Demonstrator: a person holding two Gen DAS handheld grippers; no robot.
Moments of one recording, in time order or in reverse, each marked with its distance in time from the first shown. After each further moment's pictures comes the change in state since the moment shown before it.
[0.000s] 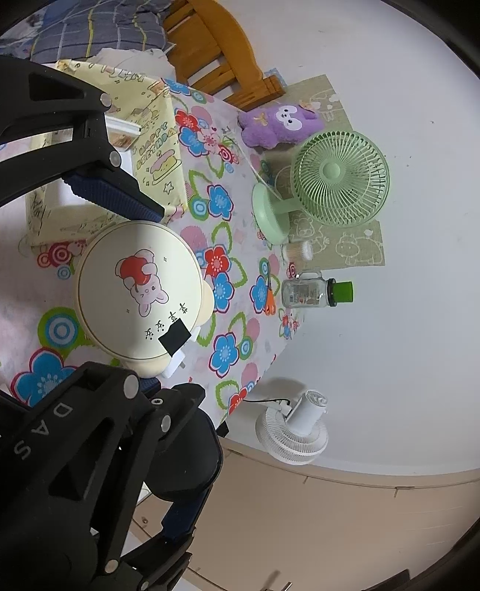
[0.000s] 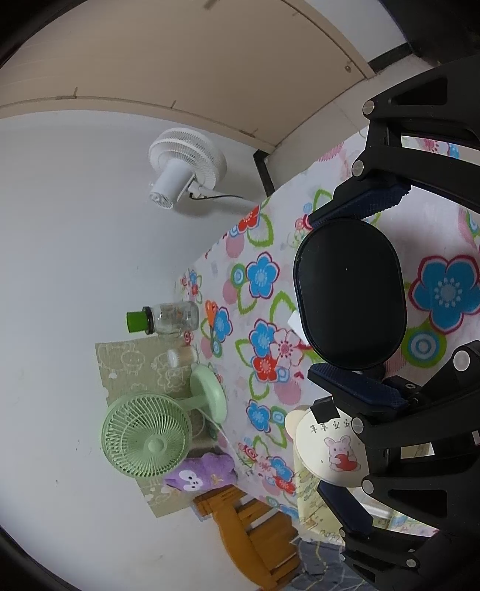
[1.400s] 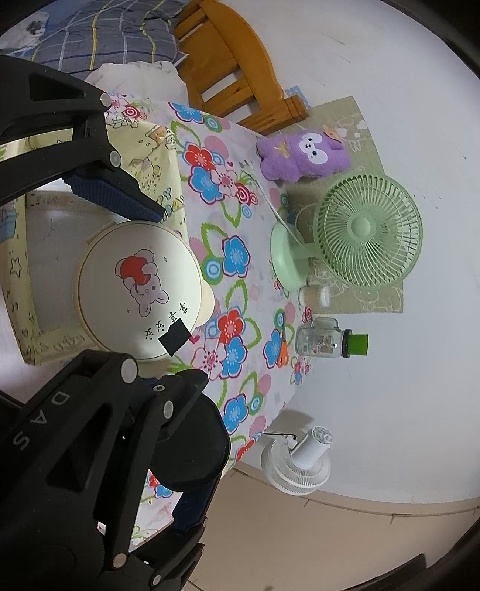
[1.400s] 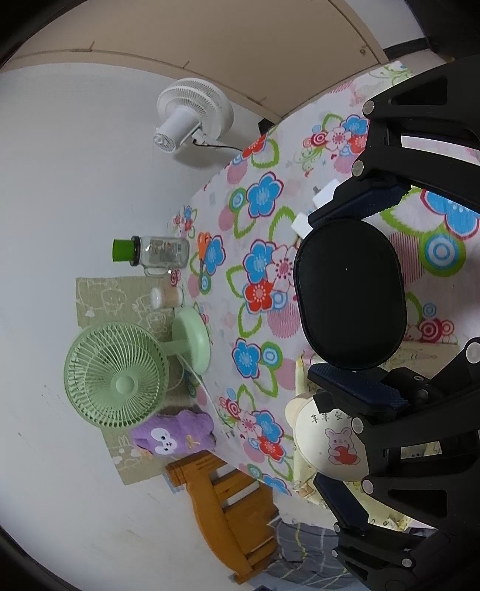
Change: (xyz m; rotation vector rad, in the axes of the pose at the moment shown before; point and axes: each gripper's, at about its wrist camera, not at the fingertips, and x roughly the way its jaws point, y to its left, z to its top) left arm 0.018 0.101 -0.007 -0.036 0.058 0.029; right arm 0.035 0.105 0.008 -0.087 0.056 0.078
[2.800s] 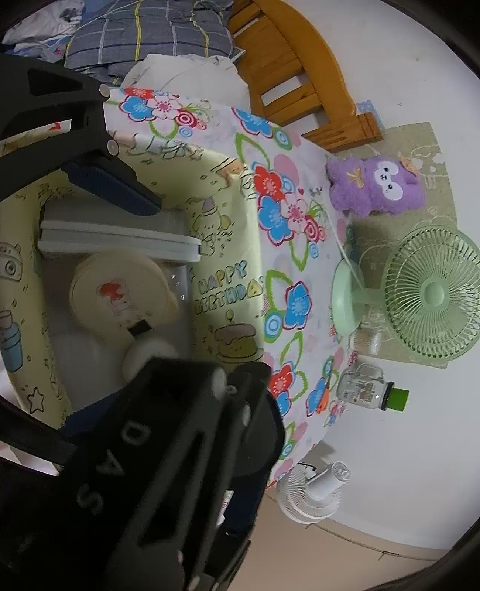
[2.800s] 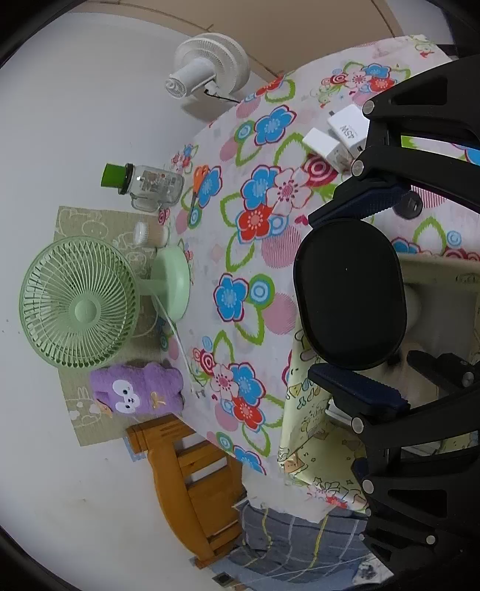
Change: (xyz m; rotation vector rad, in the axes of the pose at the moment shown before) left arm 0.035 0.080 -0.033 -0.114 0.156 -0.019; right arm 0.051 0.079 0.005 -0.116 0.069 0.084
